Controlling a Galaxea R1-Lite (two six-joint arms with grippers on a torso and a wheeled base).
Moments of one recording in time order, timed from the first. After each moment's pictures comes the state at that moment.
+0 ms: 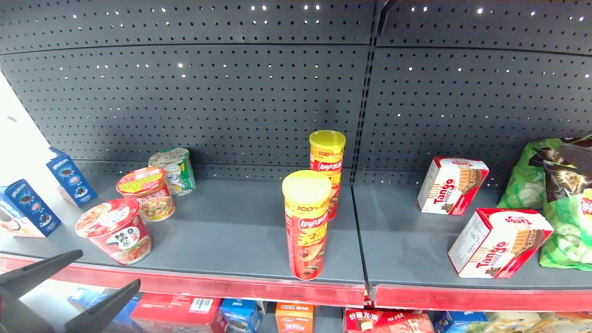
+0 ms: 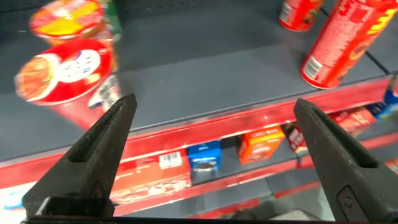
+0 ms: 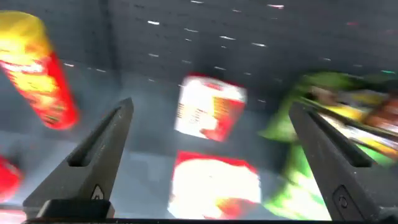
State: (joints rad) left arm -0.12 0.86 -0.26 -0.39 -0.20 0.07; right arm 0.72 0.98 -0.89 -0.06 -0.78 -0.16
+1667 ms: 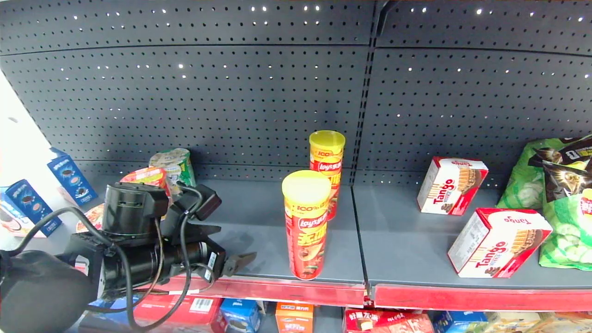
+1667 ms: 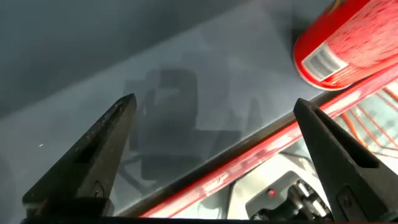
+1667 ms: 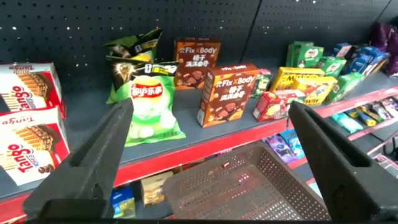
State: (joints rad) left arm -0.33 1.68 -0.60 -0.53 -0.21 0.13; right arm 0.28 0.36 -0.96 0.45 -0.82 -0.22
